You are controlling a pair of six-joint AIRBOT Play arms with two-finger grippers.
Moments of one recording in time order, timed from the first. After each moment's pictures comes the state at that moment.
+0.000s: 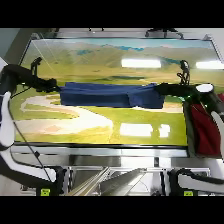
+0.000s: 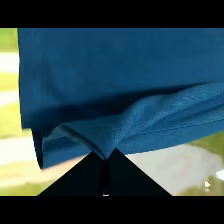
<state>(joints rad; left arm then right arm) 0.24 -1.72 1.58 -2.08 1.29 1.95 -0.10 -1.48 1.09 -0.52 0.82 0.79</state>
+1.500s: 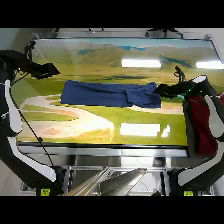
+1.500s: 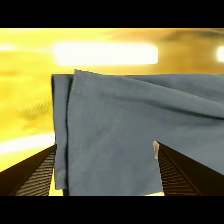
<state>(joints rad) 0.27 -1.88 1.97 -2.07 1.36 1.89 -0.20 -1.85 1.44 -0.74 1.15 1.02</state>
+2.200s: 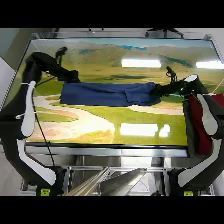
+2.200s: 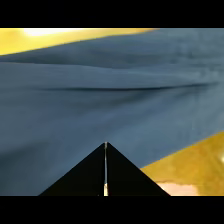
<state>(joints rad) -0.05 -1.85 1.80 -2.08 1.29 1.85 -0.14 -1.87 1.51 -0.69 1.20 1.00</state>
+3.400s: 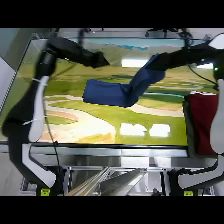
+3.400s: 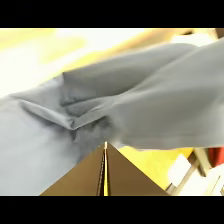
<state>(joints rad) -0.17 -1.77 2.07 -2.40 1.33 1.78 0.06 -1.68 1.89 -0.61 1.43 1.19</state>
